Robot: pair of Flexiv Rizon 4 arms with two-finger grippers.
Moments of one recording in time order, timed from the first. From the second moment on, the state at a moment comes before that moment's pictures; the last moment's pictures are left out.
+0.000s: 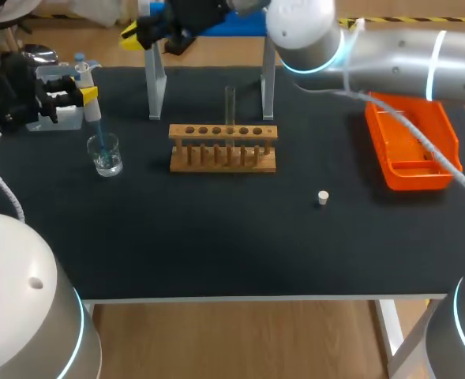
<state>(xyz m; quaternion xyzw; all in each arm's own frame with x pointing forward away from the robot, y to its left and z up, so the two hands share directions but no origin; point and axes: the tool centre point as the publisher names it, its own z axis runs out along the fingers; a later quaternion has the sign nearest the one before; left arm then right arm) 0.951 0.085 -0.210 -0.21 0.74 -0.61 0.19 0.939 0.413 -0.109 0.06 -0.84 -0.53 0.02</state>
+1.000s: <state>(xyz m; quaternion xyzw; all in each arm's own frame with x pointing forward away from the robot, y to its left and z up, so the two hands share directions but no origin) 0.951 0.085 -0.211 -0.21 0.74 -0.61 0.19 0.946 0.484 -0.122 0.05 -0.84 -0.53 0.04</state>
